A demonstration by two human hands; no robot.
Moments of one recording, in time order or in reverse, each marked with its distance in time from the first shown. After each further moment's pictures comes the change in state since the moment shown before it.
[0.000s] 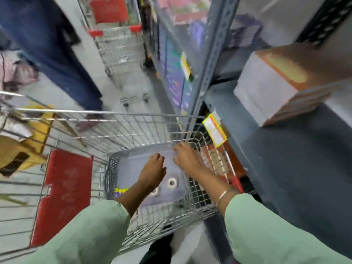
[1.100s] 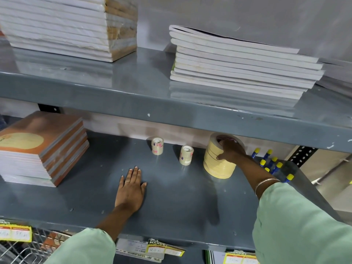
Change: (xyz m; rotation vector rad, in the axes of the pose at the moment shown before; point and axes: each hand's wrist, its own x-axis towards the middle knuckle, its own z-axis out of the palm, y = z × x) left_hand -0.028 0.373 0.084 0.216 -0.092 0.959; right_hand -0.503 0.230 -0.204 0.044 0.508 1.400
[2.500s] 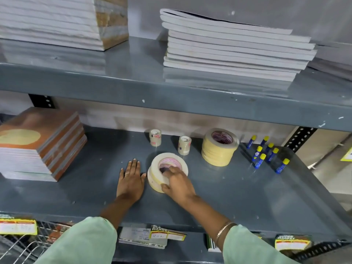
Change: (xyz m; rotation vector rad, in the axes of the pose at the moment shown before) left_hand 0.000 0.000 -0.001 -0.005 -0.039 -0.021; right_hand -0.111 -0.119 0.113 0.159 0.023 -0.414
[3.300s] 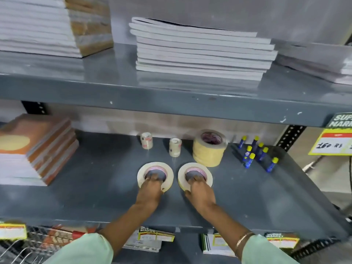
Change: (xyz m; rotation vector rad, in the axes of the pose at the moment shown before) left_hand -0.039 0.096 -0.011 -0.126 -0.161 0.113; right_hand -0.045 0.077 -0.009 -0.065 0.009 0.315
